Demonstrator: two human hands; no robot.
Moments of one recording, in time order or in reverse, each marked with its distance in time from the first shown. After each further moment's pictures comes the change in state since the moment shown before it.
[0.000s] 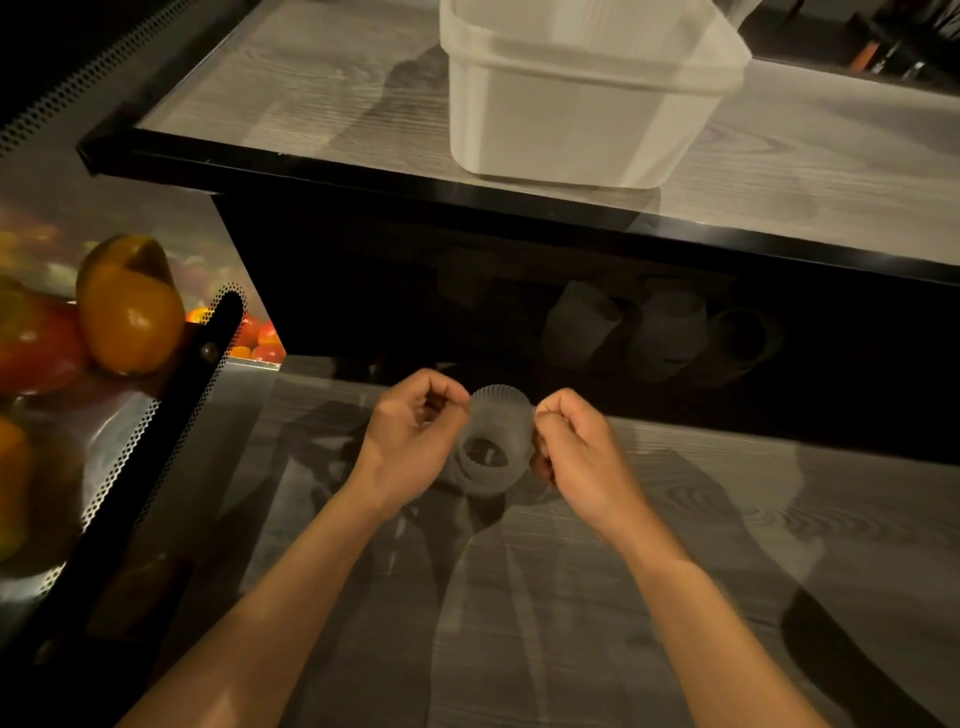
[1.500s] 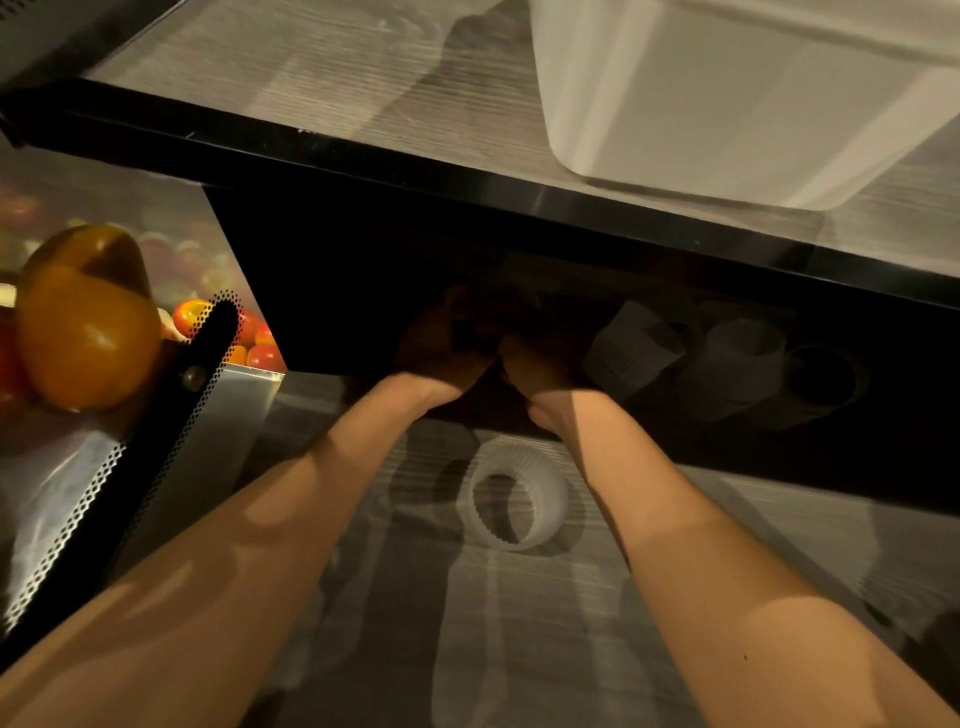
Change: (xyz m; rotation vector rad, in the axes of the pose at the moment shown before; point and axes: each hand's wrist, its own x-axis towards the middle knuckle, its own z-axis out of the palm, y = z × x) left_hand 0.141 -0.014 -0.009 0.332 -0.089 -0.006; right_hand 0.143 -0.052 0.073 0.183 0.082 0.201
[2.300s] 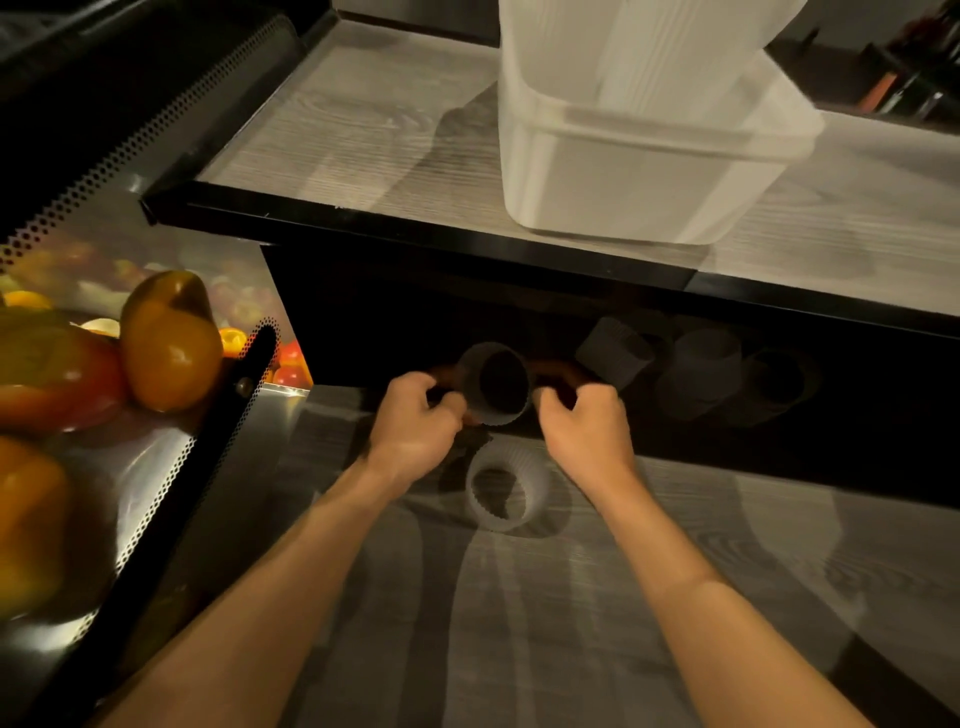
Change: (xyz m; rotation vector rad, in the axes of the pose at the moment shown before) left_hand -0.089 0.010 -0.011 -0.270 0.114 -0.189; right_hand -0.082 0.015 -0.060 -0.318 0.149 -0.150
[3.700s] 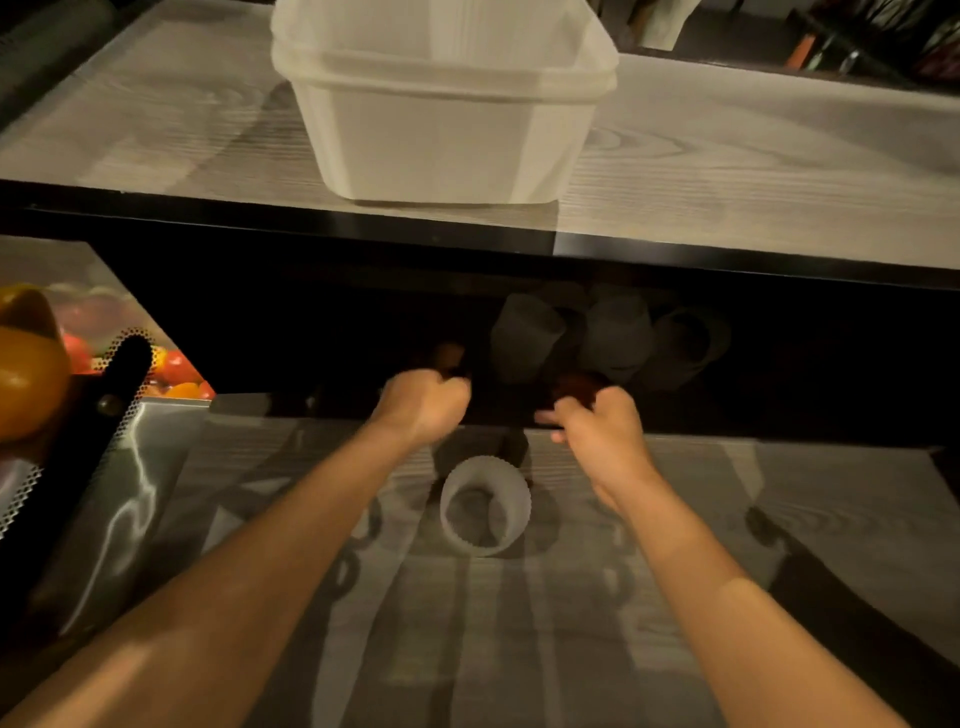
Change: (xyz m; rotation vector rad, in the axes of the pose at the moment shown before) left_hand 0.010 0.044 0.088 0.348 -0.142 -0.192; right_hand 0.018 0.081 -0.070 0.230 0.080 0.199
